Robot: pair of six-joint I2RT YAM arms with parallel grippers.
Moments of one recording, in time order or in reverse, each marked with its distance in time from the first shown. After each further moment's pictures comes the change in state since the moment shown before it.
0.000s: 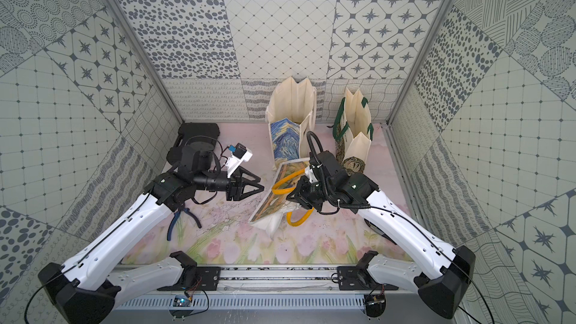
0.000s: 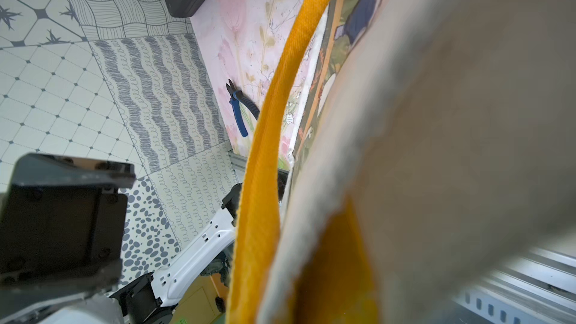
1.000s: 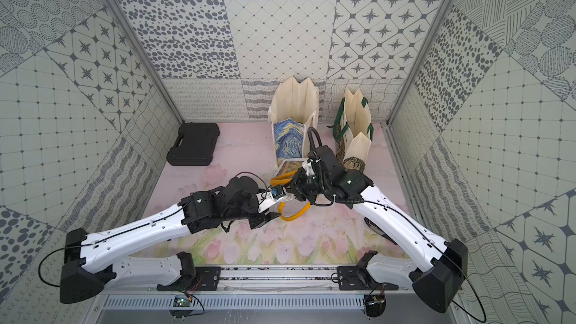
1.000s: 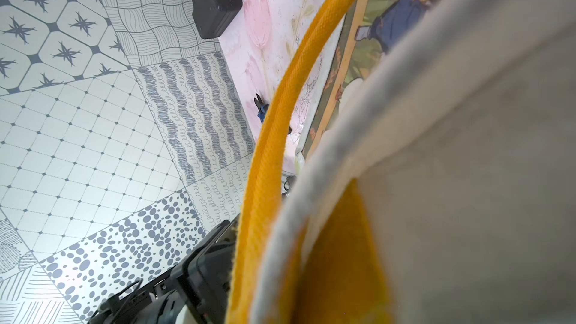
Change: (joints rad) left arm -0.522 0.092 -0.075 0.004 -0.840 0.224; right arm -0.031 0.052 0.000 0.152 -0.045 0.094
